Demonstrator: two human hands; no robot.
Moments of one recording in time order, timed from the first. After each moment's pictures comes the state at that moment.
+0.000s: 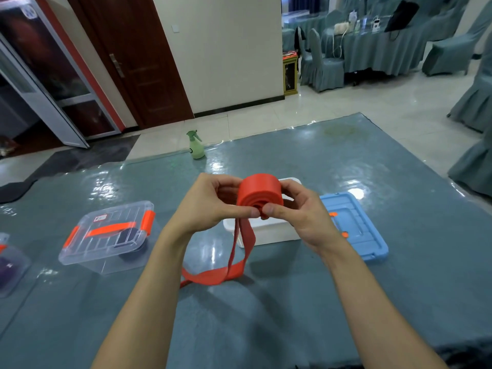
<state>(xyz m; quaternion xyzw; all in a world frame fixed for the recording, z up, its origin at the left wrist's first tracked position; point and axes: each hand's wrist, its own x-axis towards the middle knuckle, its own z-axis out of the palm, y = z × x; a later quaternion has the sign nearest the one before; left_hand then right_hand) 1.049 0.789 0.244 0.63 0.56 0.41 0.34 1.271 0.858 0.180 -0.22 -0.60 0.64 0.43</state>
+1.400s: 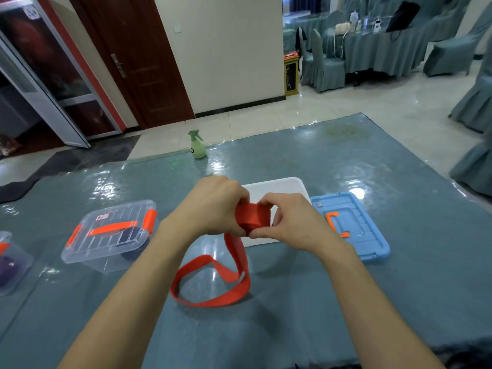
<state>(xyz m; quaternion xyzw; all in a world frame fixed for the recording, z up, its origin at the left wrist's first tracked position) 1.070 0.791 0.271 0.75 0.65 -0.04 -0.06 1.265 0.846 0.196 -0.35 -0.83 0.34 0.26</state>
